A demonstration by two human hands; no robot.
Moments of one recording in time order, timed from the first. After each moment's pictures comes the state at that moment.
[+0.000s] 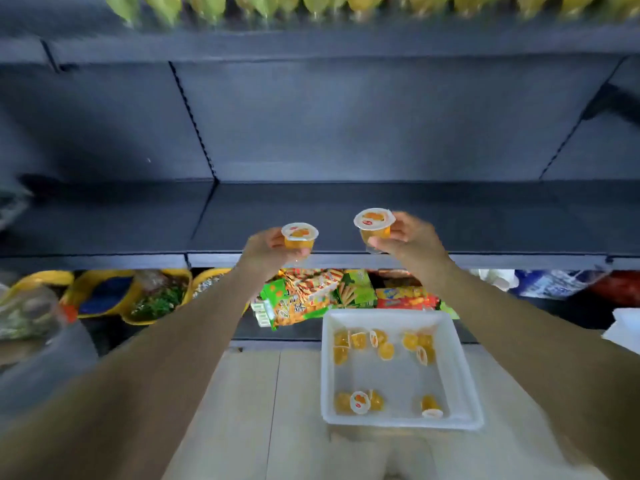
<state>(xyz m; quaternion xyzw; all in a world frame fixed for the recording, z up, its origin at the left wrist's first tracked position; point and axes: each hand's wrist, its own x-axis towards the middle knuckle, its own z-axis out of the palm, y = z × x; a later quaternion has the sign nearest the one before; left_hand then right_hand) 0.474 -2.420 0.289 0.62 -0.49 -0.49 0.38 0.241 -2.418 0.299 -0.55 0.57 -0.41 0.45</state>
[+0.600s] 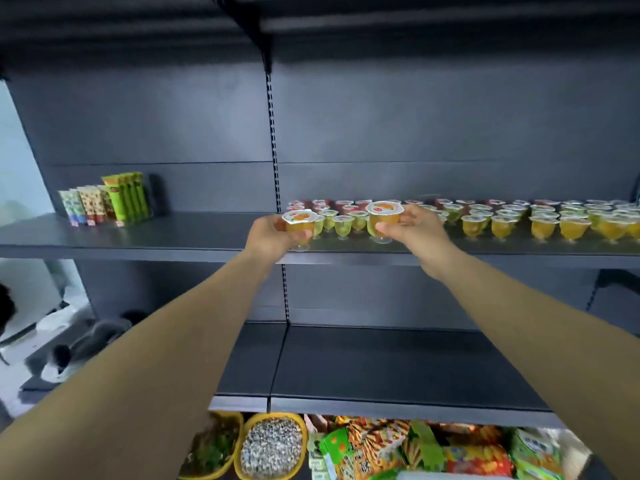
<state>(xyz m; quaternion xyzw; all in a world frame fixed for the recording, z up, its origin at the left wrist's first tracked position) 0.676 -2.430 0.598 0.56 -0.55 -0.32 0.53 0.447 -2.428 0.604 -0.59 0.47 -0.55 0.35</state>
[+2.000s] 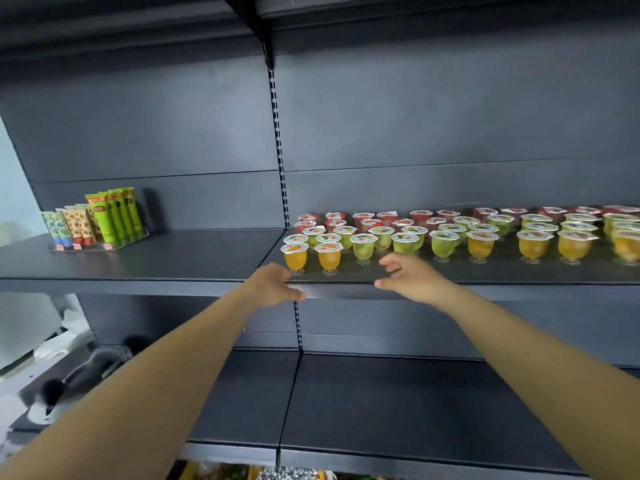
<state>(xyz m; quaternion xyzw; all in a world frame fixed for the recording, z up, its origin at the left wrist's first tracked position) 0.720 -2.567 0.554 0.70 -0.67 -0.17 0.17 0.465 -2.585 0.545 -0.74 0.56 -0.27 0.26</state>
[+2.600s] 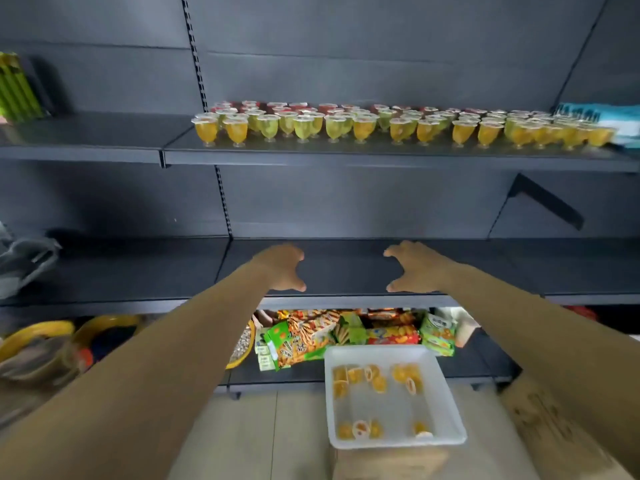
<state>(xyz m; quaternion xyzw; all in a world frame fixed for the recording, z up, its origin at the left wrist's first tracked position) 0.535 -2.354 0.442 0.60 -0.79 -0.13 -0.02 0.284 -2.332 0.454 -0.75 0.65 0.05 0.11</state>
